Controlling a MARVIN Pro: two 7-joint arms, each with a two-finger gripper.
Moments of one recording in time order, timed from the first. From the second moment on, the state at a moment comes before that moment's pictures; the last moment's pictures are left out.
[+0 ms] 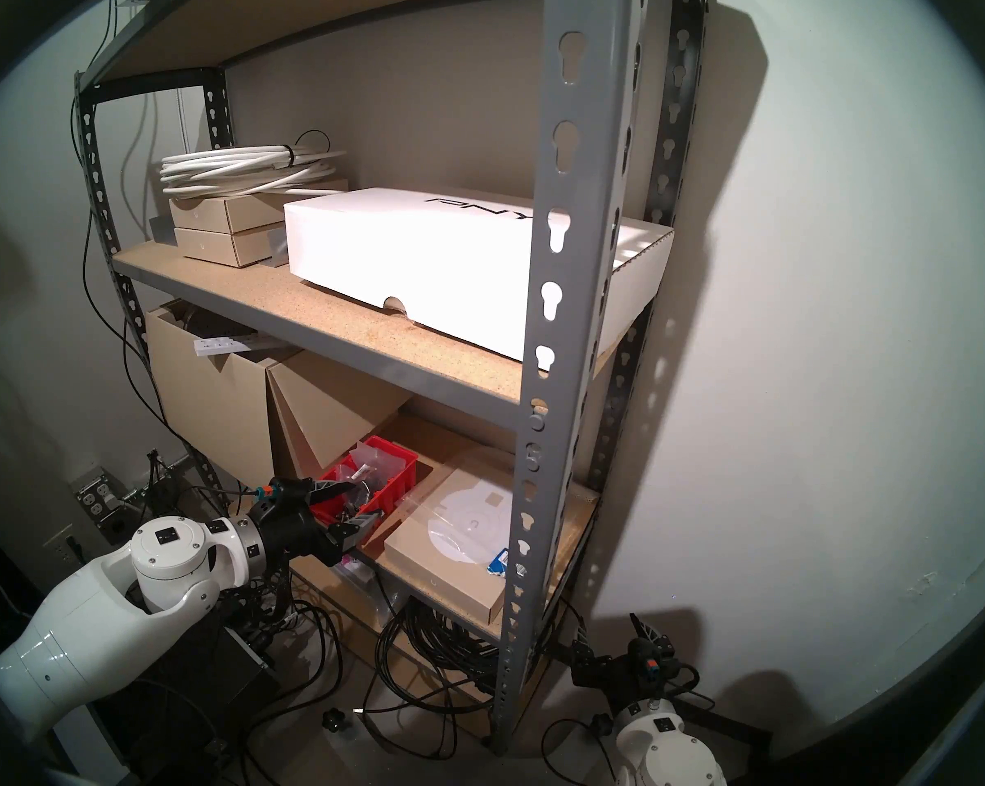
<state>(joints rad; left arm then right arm) 1.67 -0.72 -1.24 -1.82 -0.60 0.14 -0.28 -2.16 -1.60 1.69 -1.69 0.00 -0.13 0.15</state>
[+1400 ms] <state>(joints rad) 1.56 -0.80 -1.14 -1.73 -0.48 0.16 -0.28 -2.16 -1.60 1.69 -1.69 0.00 -0.13 0.15</state>
